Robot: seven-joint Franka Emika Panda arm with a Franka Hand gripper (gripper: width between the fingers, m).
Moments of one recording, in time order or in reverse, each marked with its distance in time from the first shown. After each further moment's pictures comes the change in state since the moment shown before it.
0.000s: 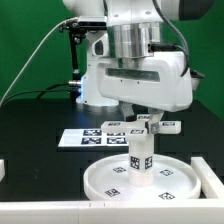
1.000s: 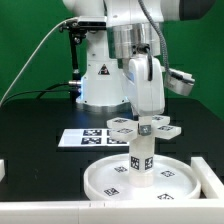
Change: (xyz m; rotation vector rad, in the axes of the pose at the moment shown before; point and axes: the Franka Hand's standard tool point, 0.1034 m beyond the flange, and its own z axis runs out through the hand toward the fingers) arm -0.001 -0.001 0.000 0.010 -0.006 0.398
